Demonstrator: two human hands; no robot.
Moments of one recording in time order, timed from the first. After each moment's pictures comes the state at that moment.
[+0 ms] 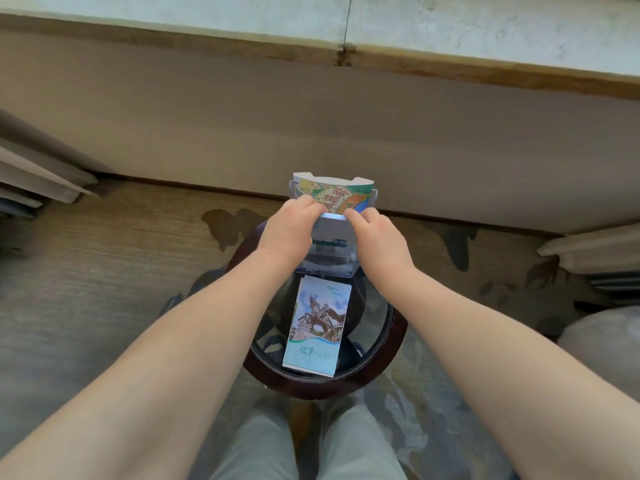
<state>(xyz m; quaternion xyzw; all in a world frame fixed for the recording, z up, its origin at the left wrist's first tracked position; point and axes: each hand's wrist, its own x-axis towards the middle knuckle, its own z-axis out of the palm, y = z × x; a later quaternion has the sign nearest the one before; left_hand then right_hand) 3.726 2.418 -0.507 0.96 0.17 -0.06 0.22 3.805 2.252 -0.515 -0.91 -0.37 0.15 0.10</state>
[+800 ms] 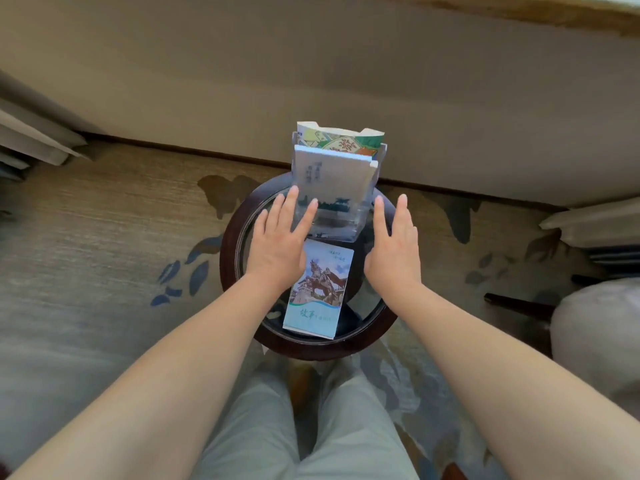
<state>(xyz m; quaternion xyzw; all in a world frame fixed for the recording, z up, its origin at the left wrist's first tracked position) 3.626 2.378 -0.563 0.98 0.17 -0.12 0.07 3.740 2.194 -0.575 -0.95 -0.25 0.18 0.10</state>
